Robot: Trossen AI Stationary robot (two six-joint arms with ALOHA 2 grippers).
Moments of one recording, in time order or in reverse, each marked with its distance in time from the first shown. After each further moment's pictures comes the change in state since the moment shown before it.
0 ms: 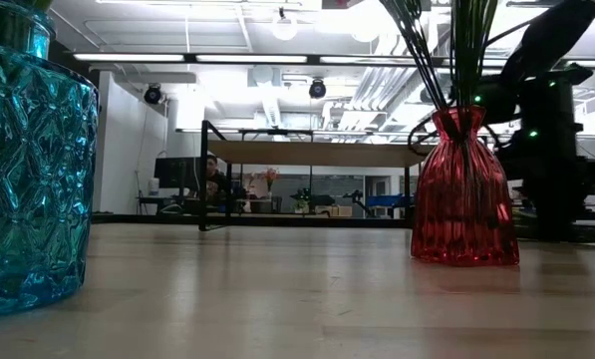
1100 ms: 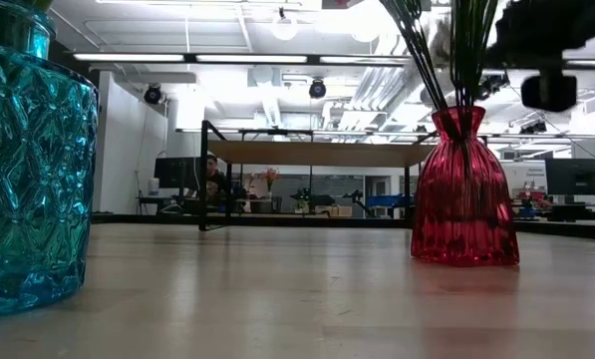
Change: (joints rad) left arm 0.000 0.000 0.000 -0.021 0.000 -0.039; right arm 0.365 -0.756 0.005 0.408 -0.002 0.207
